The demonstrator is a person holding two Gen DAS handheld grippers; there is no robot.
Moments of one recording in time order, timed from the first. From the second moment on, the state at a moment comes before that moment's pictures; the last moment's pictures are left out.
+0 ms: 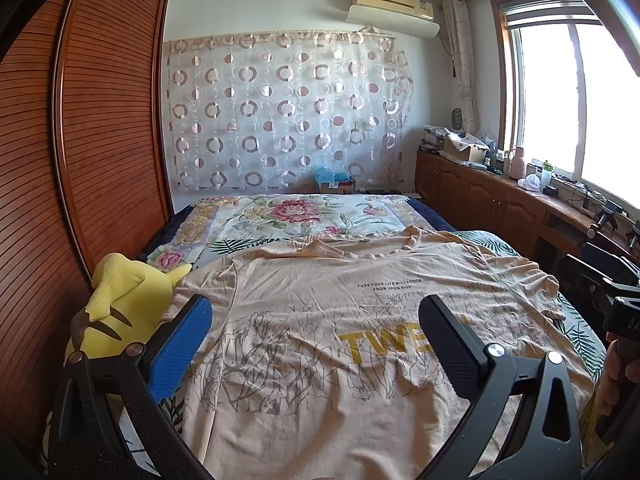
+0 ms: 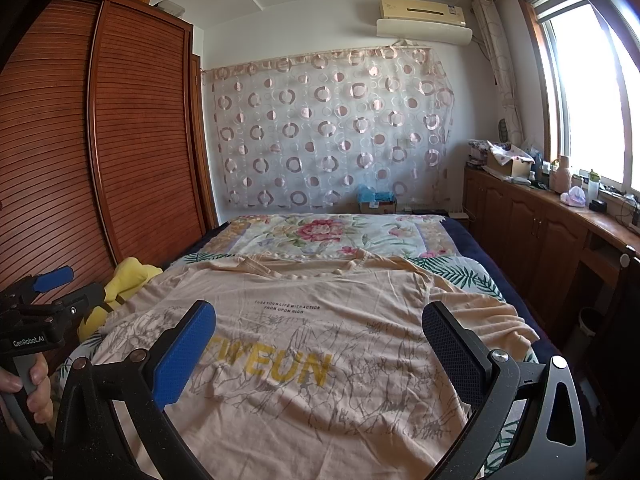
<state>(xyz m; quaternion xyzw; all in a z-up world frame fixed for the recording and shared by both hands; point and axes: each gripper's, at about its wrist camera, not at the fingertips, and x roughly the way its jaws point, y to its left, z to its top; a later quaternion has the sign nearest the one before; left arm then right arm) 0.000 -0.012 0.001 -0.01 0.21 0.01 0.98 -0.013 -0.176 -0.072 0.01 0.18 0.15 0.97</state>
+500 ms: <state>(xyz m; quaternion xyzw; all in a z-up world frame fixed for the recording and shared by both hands) 0.000 -0.010 0.000 -0.01 0.21 0.01 0.98 -0.013 -0.176 -0.071 0.01 0.18 0.16 0.97</state>
